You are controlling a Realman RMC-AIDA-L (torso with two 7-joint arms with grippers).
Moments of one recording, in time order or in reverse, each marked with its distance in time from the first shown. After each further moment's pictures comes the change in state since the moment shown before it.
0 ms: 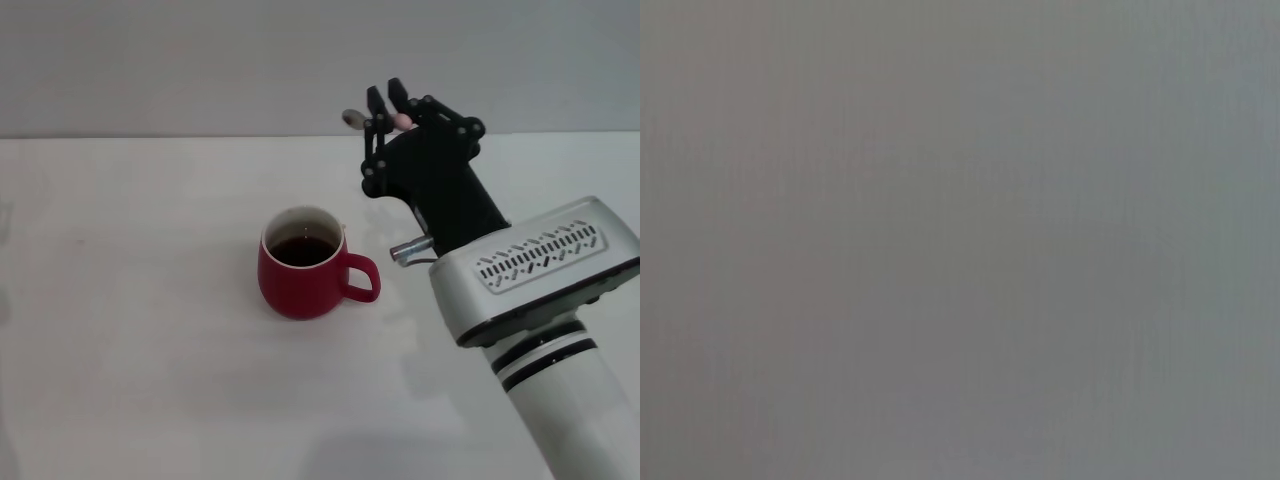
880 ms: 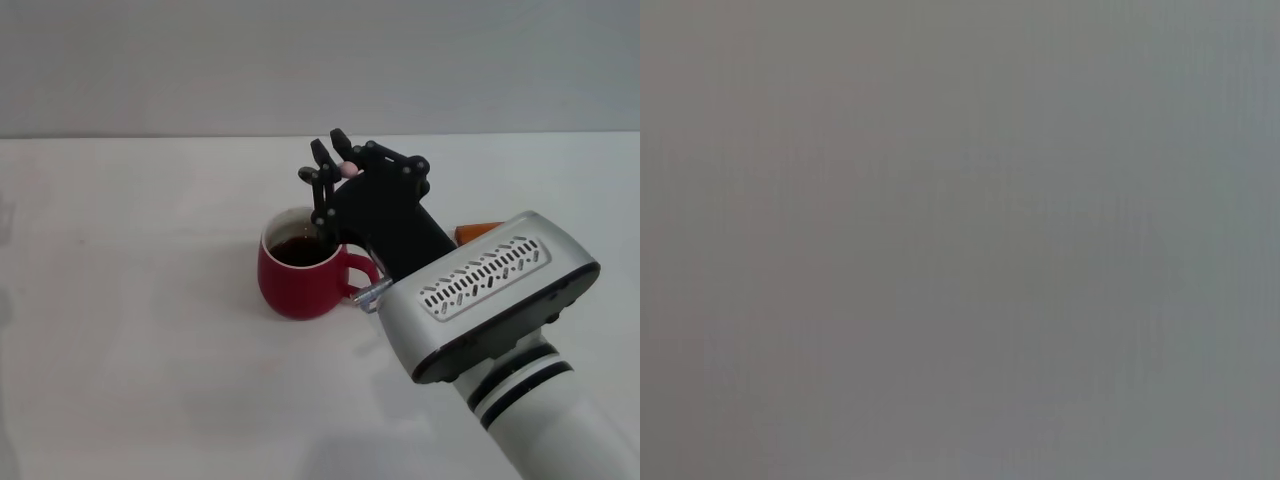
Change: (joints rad) left arm -0.002 -0.002 0.008 0.008 0.000 0.004 0.000; right arm -0.117 -0.001 0.028 0.203 0.037 0.264 -0.209
